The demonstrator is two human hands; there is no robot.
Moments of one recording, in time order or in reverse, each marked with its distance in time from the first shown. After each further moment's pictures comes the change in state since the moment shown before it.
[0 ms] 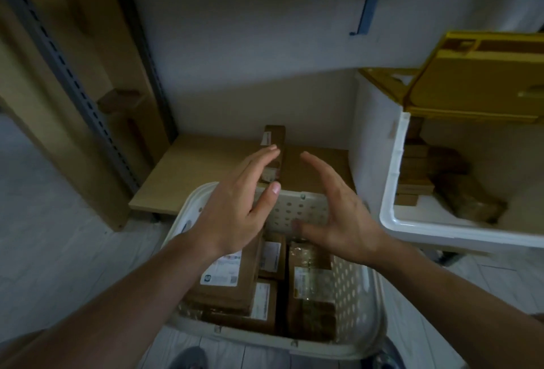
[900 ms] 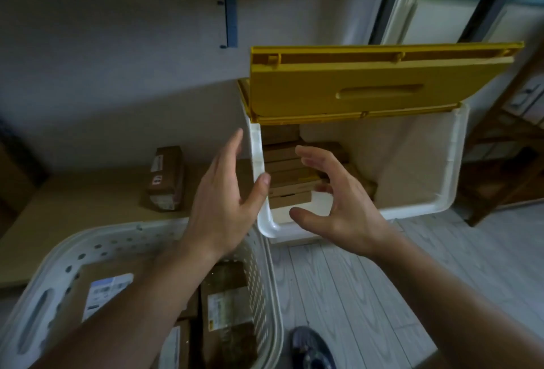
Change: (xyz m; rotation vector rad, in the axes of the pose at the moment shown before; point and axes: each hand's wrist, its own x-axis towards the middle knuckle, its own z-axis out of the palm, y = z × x) left_hand 0.082 0.111 0.111 -0.239 0.066 0.063; right_hand -0.081 0.059 -0.133 0.018 0.286 0.209
